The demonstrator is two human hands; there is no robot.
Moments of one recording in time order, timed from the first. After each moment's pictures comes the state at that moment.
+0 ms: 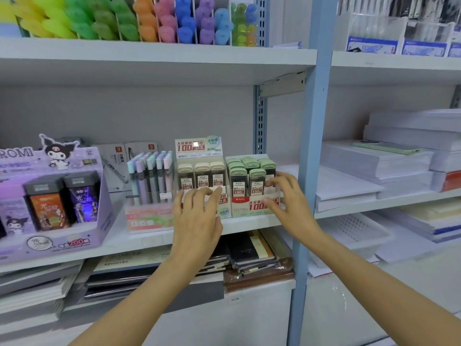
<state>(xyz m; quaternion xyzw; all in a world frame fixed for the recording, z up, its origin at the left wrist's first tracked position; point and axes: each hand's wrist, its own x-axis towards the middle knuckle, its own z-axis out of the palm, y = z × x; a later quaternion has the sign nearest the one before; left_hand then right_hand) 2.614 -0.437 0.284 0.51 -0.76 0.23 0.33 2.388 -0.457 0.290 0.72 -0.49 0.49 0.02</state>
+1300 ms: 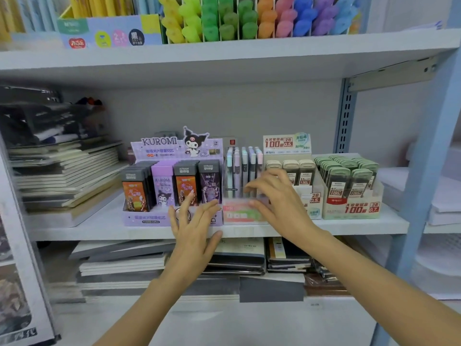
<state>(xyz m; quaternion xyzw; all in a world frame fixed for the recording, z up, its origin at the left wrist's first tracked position) 2.788 -0.415 0.253 0.52 -0.74 0.15 0.40 2.577 -0.461 0.314 0.84 -0.34 0.43 0.08</state>
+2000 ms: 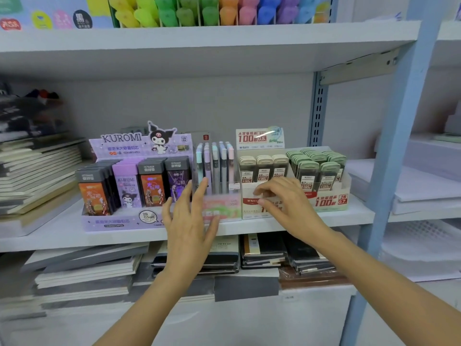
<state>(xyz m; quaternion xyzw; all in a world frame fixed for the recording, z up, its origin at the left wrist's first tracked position) 2.731 -0.433 0.263 0.55 -0.69 0.18 0.44 2.507 -0.467 0.300 0.83 -0.35 0.43 0.06</state>
